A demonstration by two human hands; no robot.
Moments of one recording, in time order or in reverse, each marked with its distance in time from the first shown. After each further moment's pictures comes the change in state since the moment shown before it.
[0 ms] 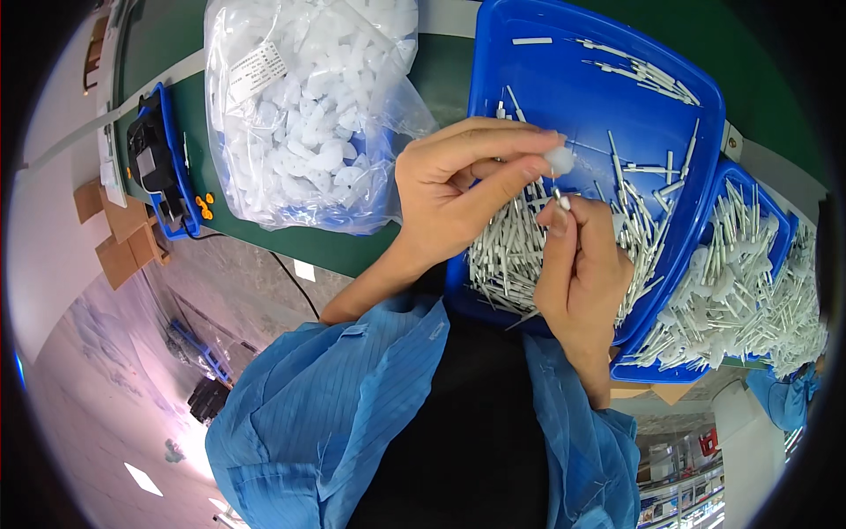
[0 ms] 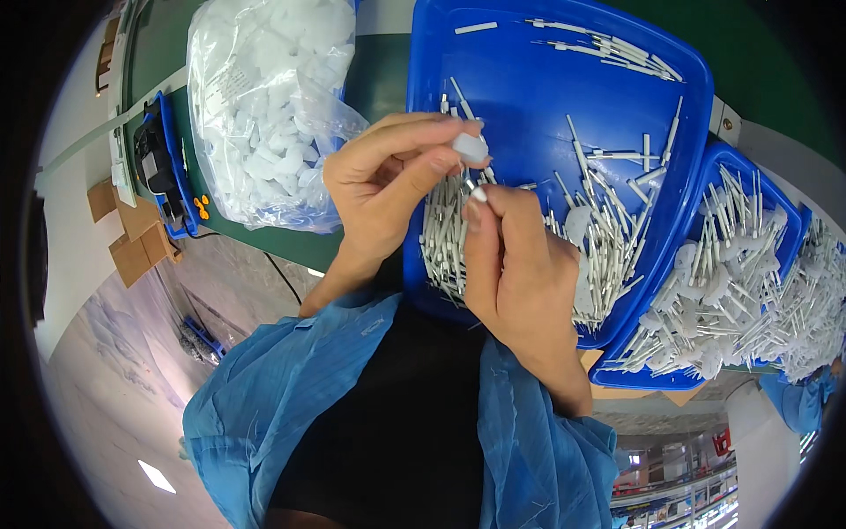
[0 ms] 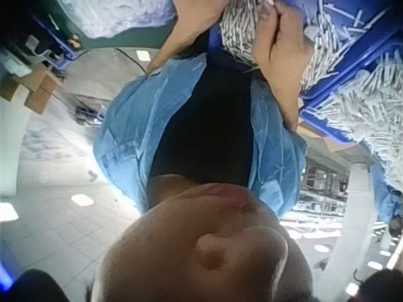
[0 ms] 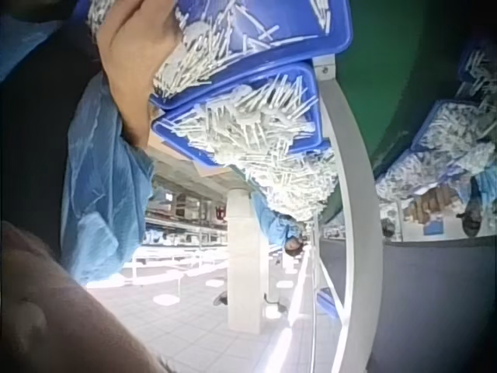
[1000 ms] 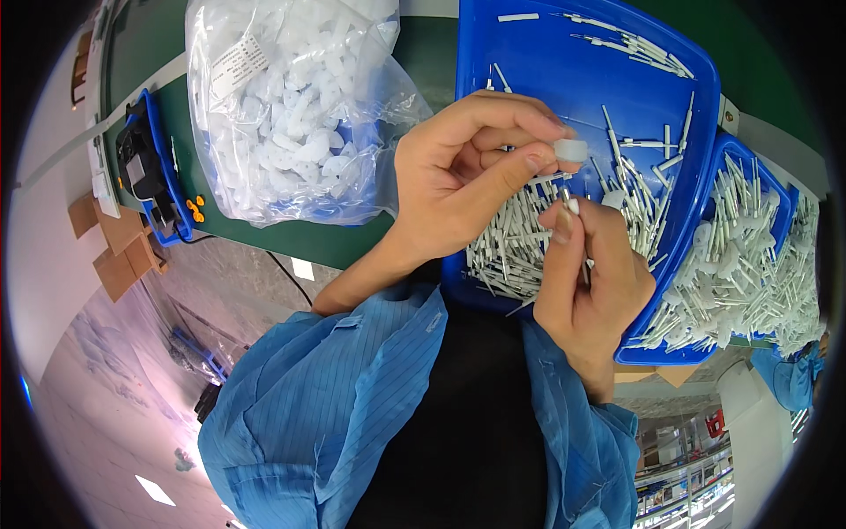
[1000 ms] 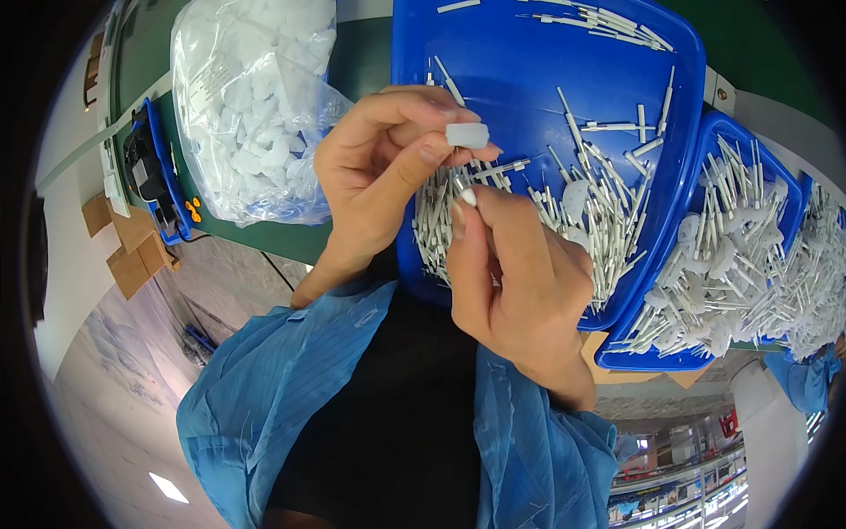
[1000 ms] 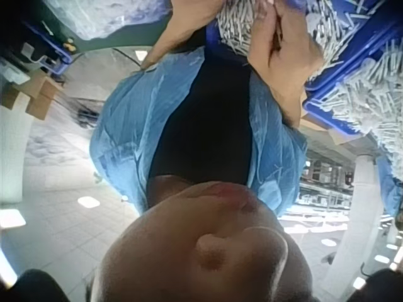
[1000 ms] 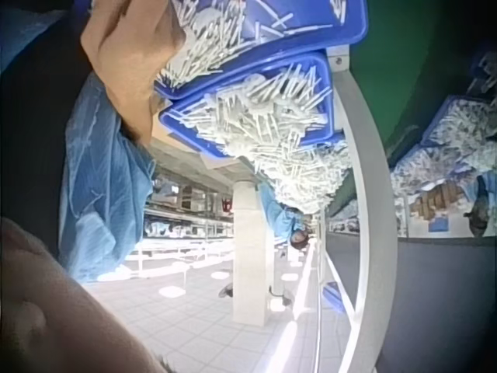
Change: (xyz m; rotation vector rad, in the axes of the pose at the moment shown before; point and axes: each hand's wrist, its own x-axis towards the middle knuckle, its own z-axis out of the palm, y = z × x) left_hand 0.000 0.001 0.011 -0.274 -0.058 0.014; right_hand -0.007 -0.013 -0.004 -0.072 0.123 -0.113
